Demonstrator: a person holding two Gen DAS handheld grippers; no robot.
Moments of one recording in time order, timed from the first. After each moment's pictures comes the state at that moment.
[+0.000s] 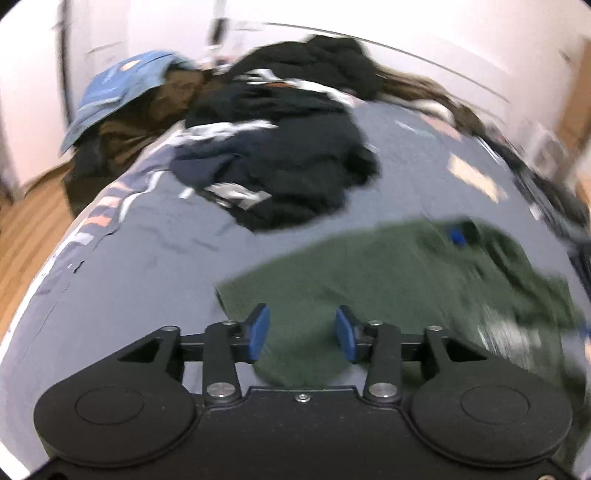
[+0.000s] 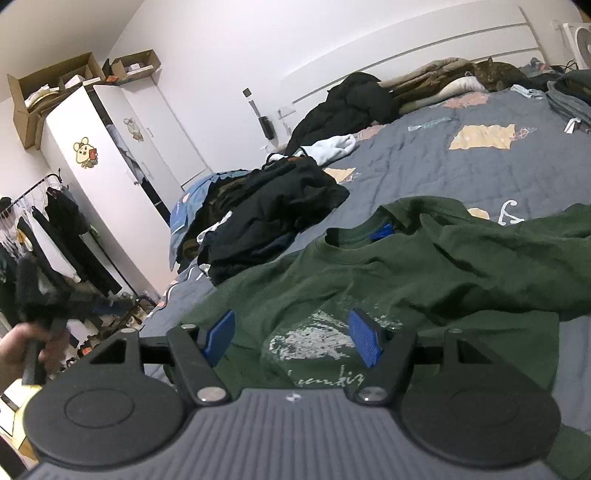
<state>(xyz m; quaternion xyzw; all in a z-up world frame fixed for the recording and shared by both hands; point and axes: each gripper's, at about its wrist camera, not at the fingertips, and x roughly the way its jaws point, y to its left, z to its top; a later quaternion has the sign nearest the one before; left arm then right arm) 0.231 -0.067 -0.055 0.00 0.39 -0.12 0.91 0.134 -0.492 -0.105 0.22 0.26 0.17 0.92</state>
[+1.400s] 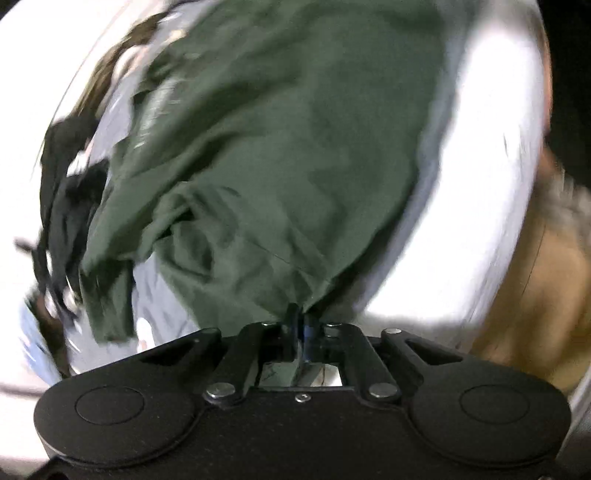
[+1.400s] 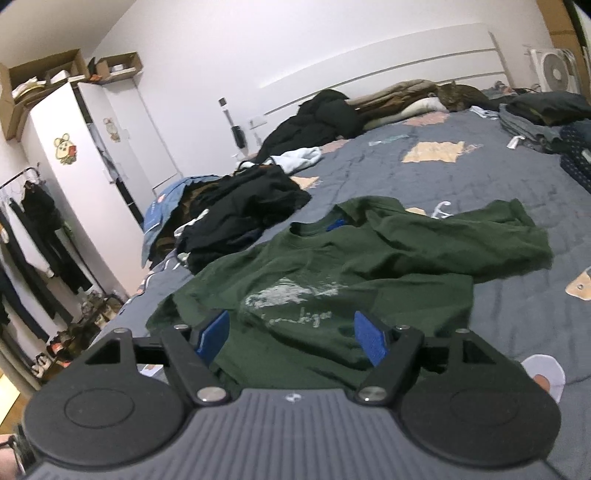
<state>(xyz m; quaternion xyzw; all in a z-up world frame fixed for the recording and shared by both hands) 0.001 -0.233 -0.191 0.48 0.36 -0.31 0.74 0.038 -0.509 -0.100 0.20 0.25 0.10 0.94</state>
